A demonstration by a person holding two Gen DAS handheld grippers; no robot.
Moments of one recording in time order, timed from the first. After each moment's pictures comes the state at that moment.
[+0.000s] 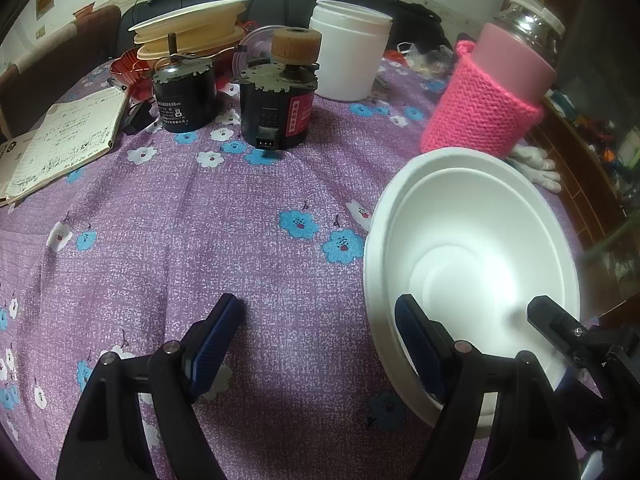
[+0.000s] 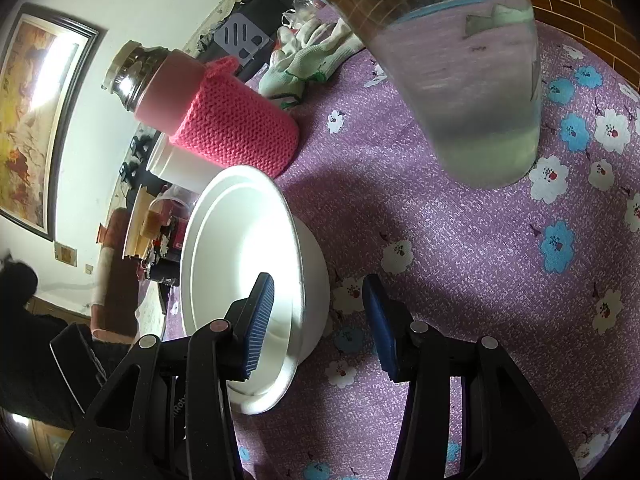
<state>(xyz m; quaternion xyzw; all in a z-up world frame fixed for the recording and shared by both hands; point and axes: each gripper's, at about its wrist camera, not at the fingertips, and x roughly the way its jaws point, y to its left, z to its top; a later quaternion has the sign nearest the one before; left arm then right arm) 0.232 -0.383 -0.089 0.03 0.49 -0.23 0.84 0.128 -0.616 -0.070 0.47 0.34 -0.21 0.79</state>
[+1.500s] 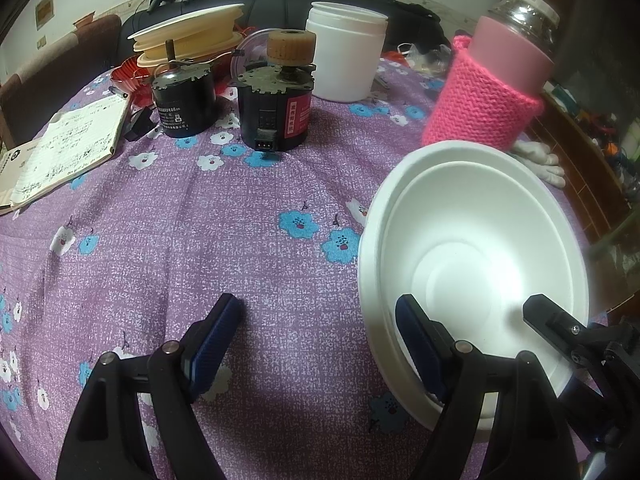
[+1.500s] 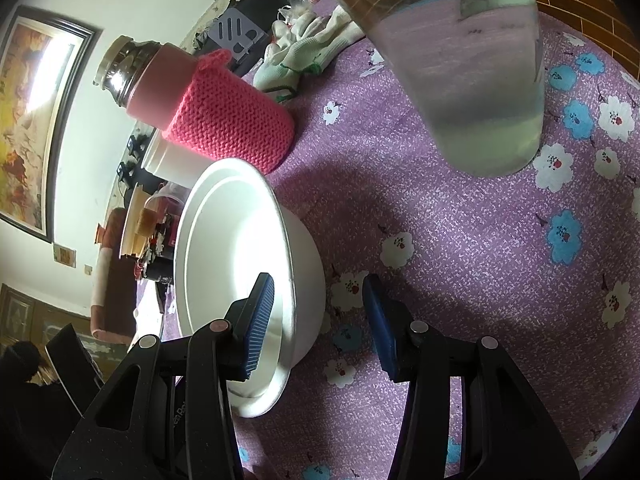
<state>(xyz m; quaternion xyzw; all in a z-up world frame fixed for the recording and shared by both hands) 0.231 -0.385 -0.092 0.05 0.48 -0.23 0.85 0.133 -0.613 -0.078 0.48 0.34 -0.21 0.78</state>
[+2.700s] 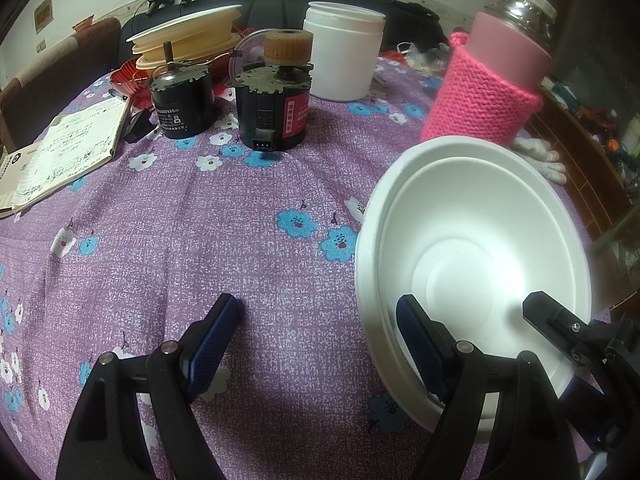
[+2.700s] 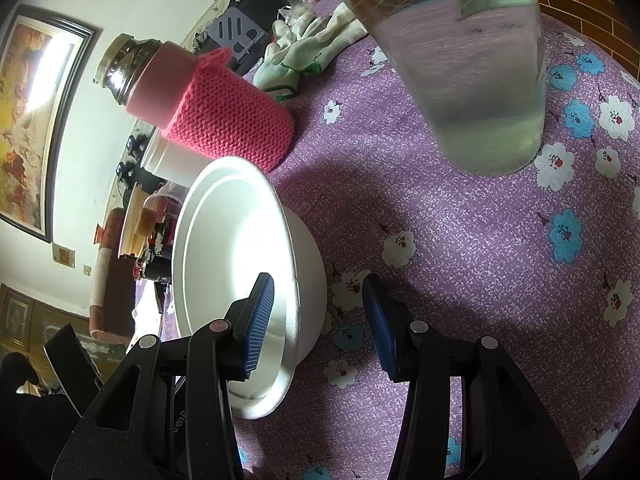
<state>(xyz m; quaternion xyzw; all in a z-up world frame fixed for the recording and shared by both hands) 0.230 -0.384 -0.094 0.05 0.48 -0.23 0.85 0.134 -0.613 -0.079 0.48 0.34 -0.21 0.78</state>
